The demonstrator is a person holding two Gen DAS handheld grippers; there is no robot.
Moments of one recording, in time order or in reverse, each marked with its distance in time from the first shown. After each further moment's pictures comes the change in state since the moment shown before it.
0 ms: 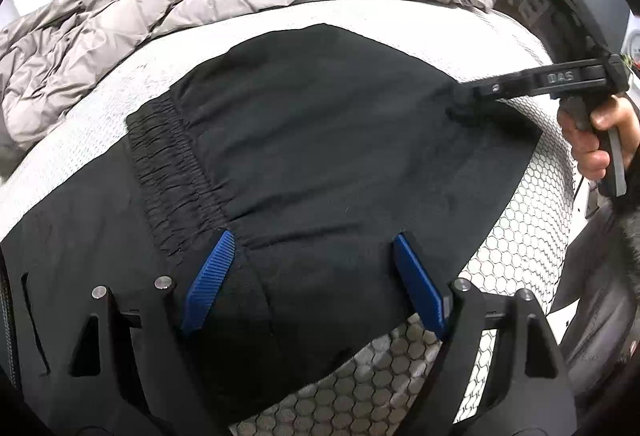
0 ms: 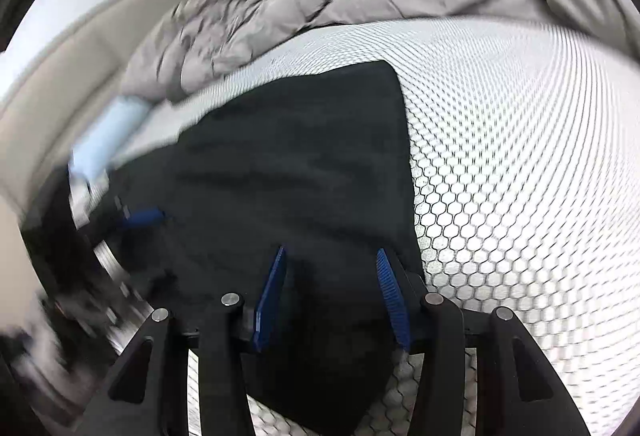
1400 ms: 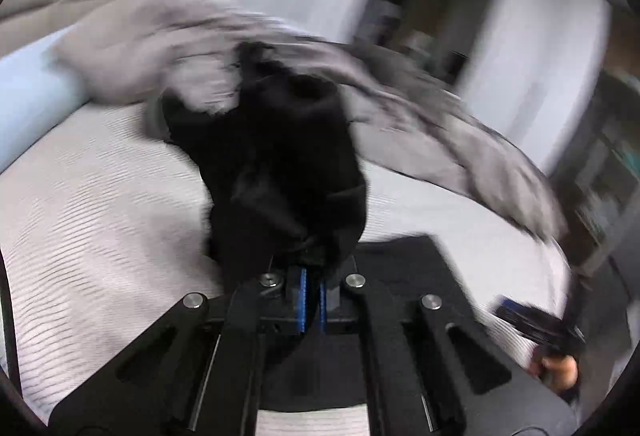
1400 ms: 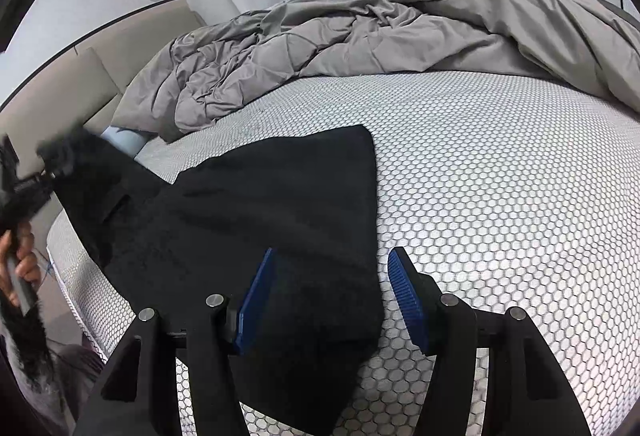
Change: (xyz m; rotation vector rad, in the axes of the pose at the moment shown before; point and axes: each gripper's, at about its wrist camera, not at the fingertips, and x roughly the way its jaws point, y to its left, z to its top) left arm -0.152 0.075 0.049 -0.537 -0.391 0.152; right arm -0.026 0.017 0.019 -0.086 -0.158 -0.109
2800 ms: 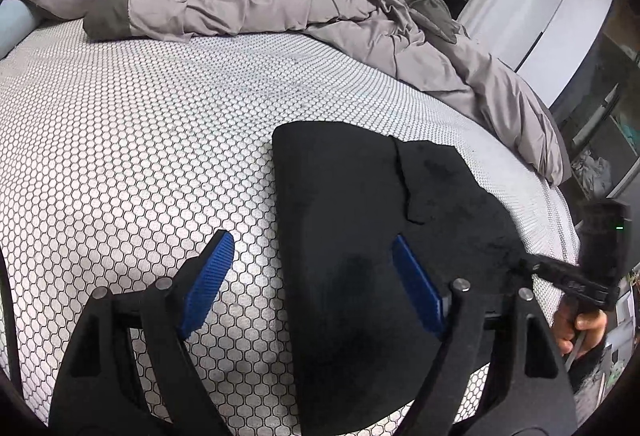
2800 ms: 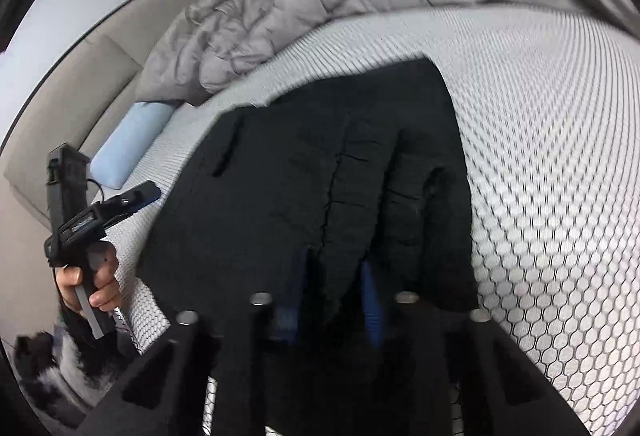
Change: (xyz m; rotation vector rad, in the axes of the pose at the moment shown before) left arm 0.118 0.072 -0.070 -0.064 0.243 -0.024; right arm 0.057 0.032 -0.002 0.024 0.158 0.197
